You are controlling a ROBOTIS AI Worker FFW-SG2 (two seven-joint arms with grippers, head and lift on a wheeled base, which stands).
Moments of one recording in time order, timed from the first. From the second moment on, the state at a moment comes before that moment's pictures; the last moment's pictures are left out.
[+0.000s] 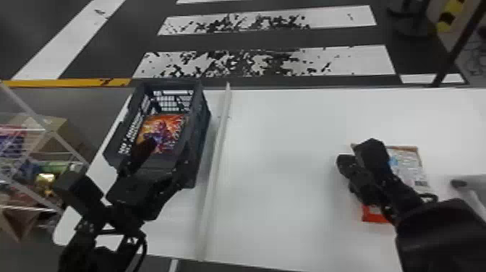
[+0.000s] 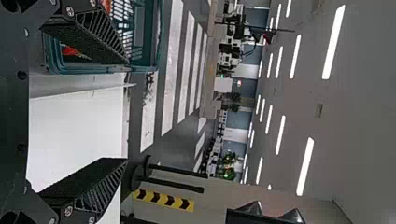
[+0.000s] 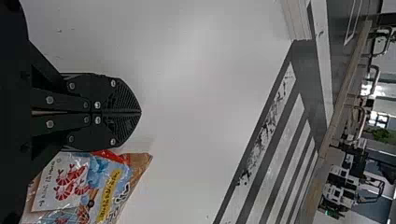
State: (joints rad) left arm 0.63 0.00 0.25 -2.19 0.23 0.11 -0.40; right arm 0.10 -0.03 0.14 -1.56 0.36 0.41 0.30
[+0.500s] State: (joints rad) left arm 0.63 0.00 0.24 -2.20 0.24 0.09 -0.39; right arm 0.33 -0.03 0.11 -2.02 0.15 0.40 0.34
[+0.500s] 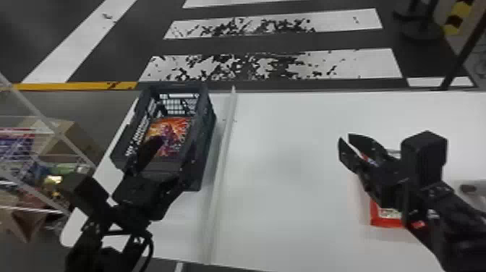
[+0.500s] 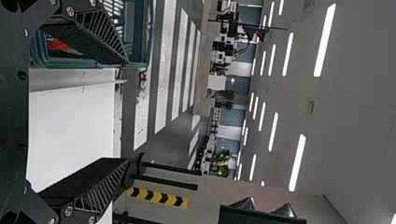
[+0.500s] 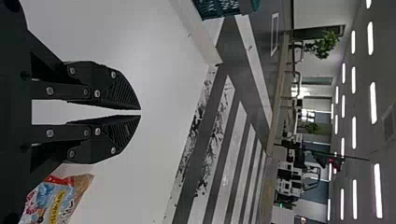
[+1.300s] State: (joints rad) left arm 0.62 0.01 0.00 -2.23 0.01 0.14 -0.05; right arm 0.45 -0.05 -0.27 -2.07 0.01 0.45 0.36
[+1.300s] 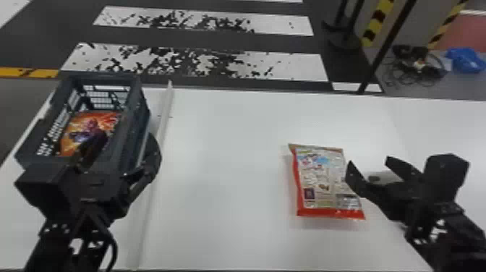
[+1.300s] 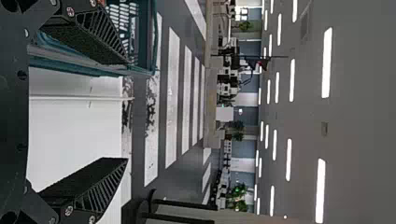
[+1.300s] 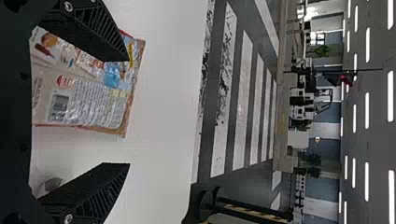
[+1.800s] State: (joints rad) left arm 0.62 0.01 -0.02 -2.23 0.00 0.18 -0.05; right arm 0.43 -0.16 -0.37 -1.84 0.02 0.36 0.36
